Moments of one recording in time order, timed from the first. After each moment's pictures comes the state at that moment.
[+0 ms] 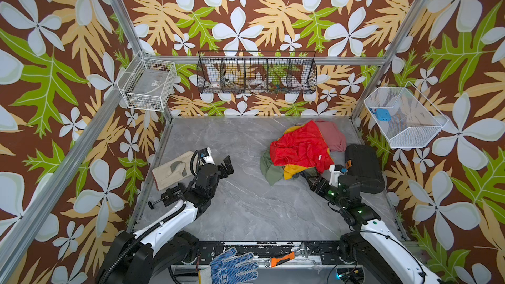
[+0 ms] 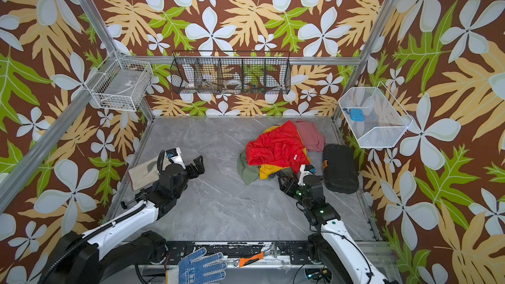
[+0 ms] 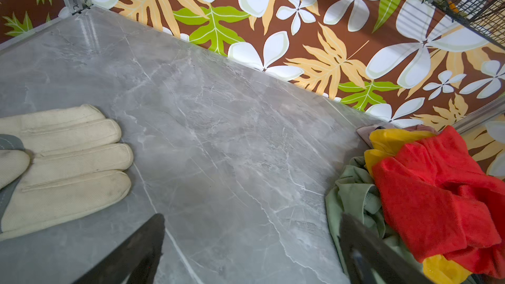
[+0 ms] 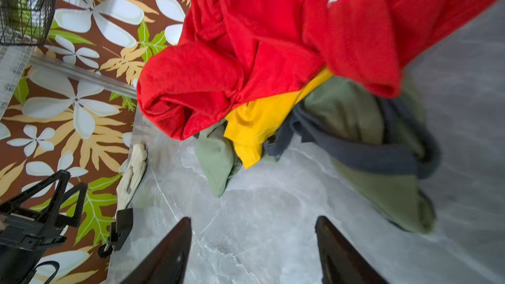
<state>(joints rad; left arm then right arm) -0.45 1.06 0.43 0.27 -0.37 -0.54 0.30 0.78 0.31 -0.08 -0.19 0.82</state>
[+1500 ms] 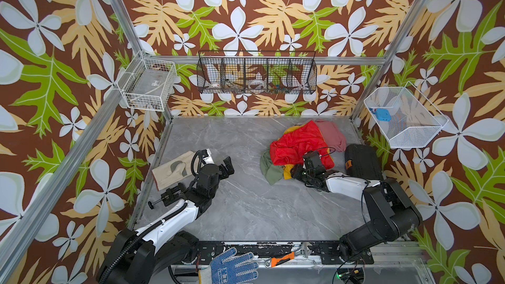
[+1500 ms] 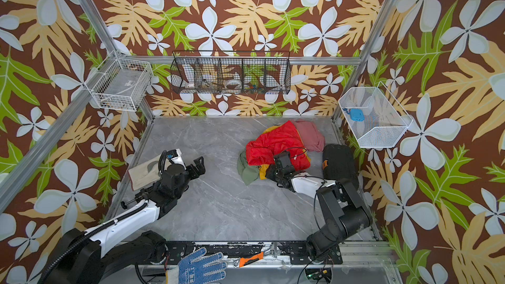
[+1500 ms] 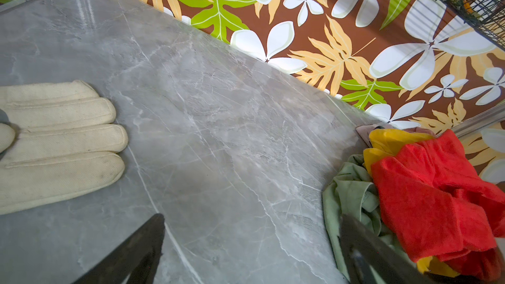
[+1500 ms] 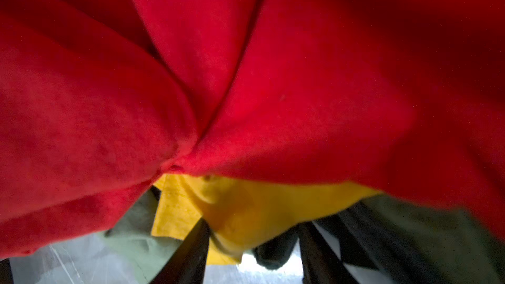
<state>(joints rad) -0.45 1.07 0.43 0.26 -0.36 -0.62 0.39 1.58 0.71 -0.02 -0.03 0.74</state>
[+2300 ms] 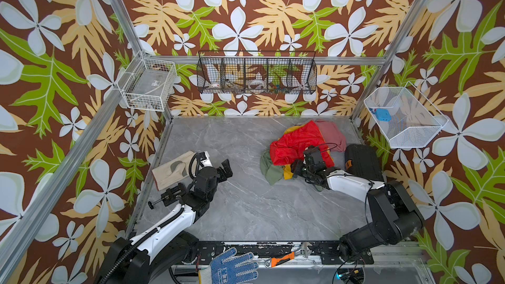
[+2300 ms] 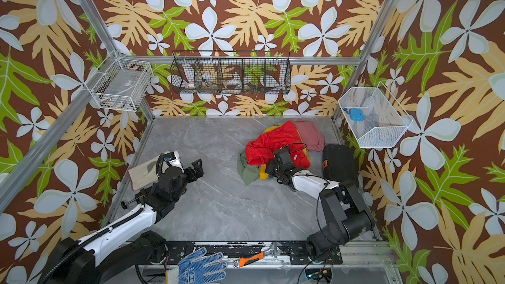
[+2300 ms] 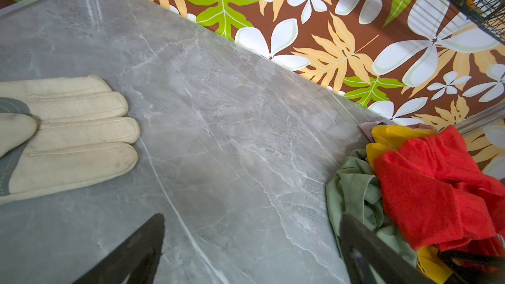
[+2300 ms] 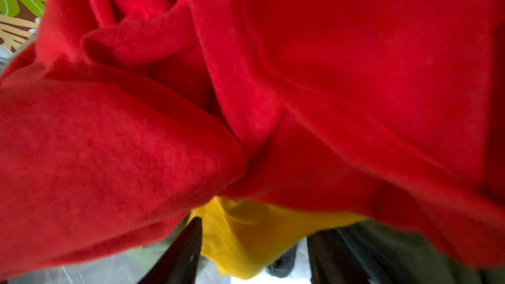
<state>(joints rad) -0.45 1.00 0.40 0.20 -0.36 -0.62 0.39 1.57 0.77 -0.05 0.02 0.69</state>
